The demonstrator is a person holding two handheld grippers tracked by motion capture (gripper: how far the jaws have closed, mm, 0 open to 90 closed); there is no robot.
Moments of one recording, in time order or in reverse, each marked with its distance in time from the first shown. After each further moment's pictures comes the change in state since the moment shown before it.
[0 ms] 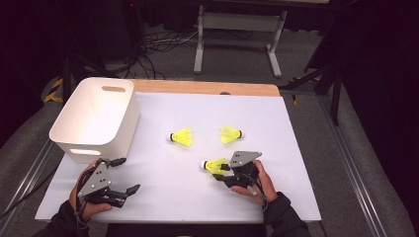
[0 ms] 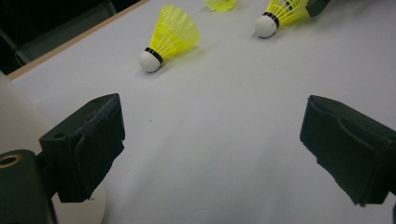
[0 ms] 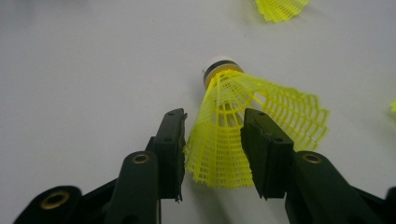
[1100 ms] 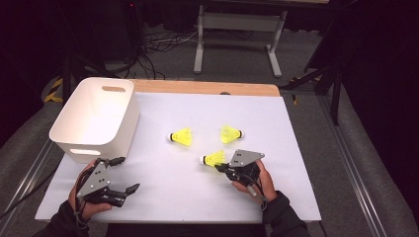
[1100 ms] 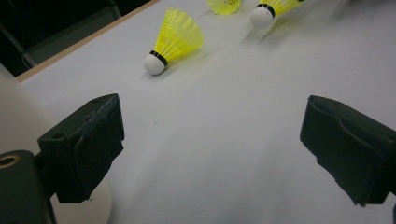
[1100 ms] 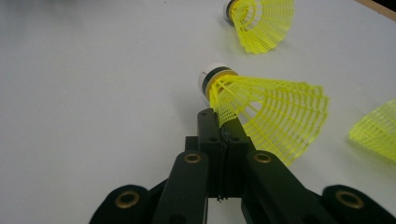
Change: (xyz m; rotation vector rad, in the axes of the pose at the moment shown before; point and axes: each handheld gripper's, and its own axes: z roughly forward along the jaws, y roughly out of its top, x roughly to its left) left arm 0.000 0.001 -0.001 -0.006 0.015 0.003; right arm 0.004 0.010 -0.008 -0.069 -0.076 -0.061
